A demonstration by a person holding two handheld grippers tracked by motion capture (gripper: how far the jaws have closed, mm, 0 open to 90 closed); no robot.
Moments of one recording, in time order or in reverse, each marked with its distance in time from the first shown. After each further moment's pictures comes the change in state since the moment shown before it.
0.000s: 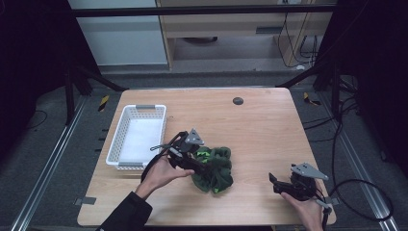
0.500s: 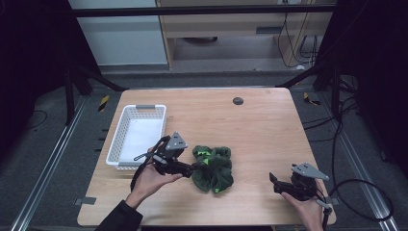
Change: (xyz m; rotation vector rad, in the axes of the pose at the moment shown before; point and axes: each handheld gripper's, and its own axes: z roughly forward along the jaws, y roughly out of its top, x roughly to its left) left arm 0.002 -0.034 -0.025 -0.123 0.085 -0.081; right arm -0.001 0.000 -0.001 -0.004 -0.006 0.007
